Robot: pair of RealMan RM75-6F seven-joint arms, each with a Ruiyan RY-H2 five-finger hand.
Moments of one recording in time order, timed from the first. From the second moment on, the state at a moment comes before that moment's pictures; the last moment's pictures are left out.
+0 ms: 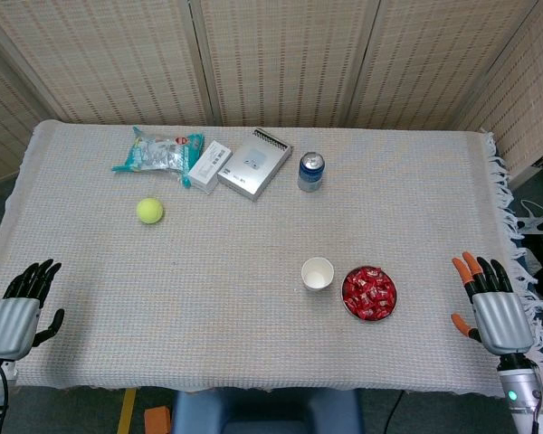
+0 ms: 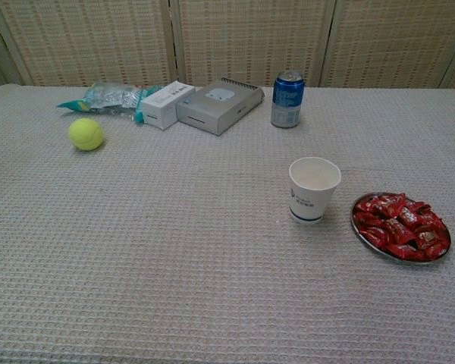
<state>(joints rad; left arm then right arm) -0.15 -1.20 -0.06 -1.51 1.48 1.43 0.08 0.11 -1.18 0.04 -1.61 -1.48 1.41 -0.22</state>
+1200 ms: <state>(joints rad) -0.18 -1.17 -0.06 -1.51 1.43 1.36 0.04 0.47 -1.35 0.06 -1.66 -1.11 0.92 -0.87</state>
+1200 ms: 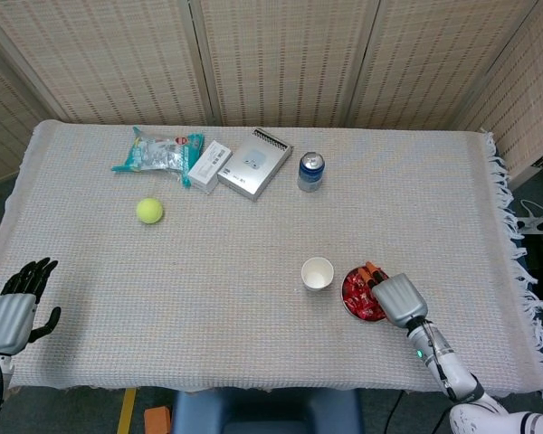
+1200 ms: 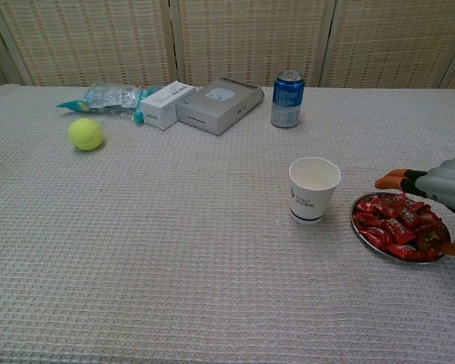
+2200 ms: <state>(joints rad) -0.18 -1.16 -0.05 -1.52 1.42 1.34 0.03 0.57 -1.46 -0.03 -1.60 -1.01 1.04 -1.04</state>
